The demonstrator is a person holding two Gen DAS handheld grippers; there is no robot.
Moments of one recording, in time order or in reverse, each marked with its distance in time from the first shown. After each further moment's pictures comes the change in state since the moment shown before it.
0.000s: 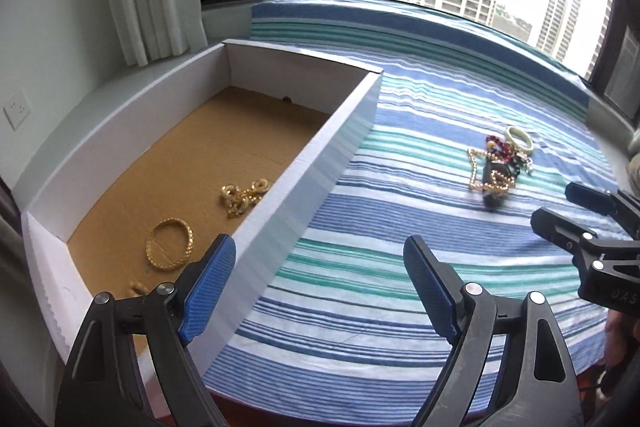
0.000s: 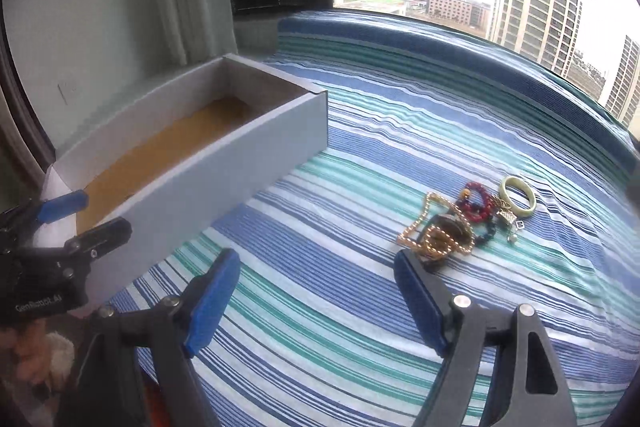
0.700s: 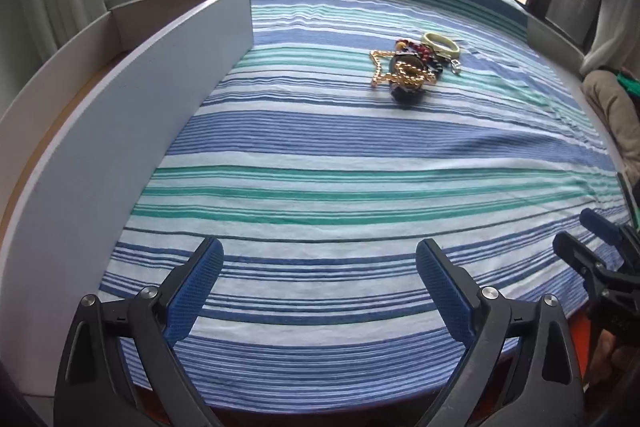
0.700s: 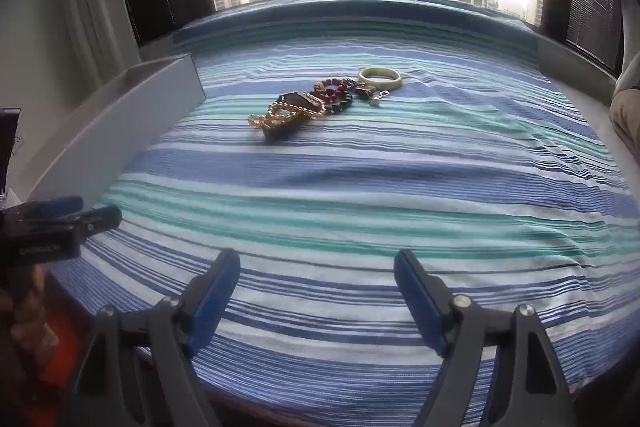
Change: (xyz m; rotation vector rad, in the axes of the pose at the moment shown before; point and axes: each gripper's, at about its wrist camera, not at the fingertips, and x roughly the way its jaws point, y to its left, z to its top) left arm 0.036 -0.093 -0.072 0.180 0.127 -0.211; right arm -0.044 -0.089 -0.160 0.280 -0.025 -0.197
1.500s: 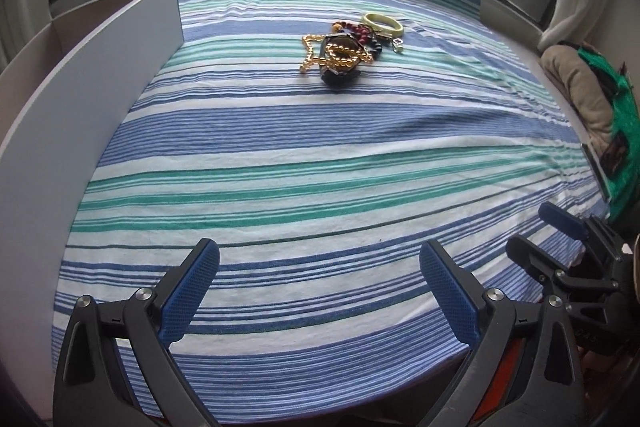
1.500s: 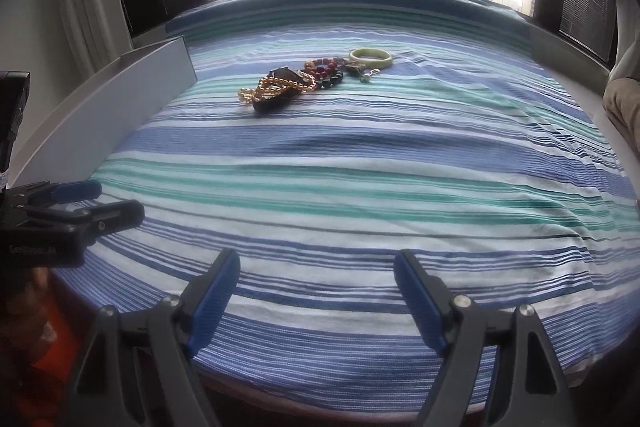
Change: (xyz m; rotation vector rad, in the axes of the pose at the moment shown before) left arm 0.010 -0.026 0.009 0.068 0.046 -0.171; right arm 0.002 -0.006 -0.025 0.014 0.011 -0.007
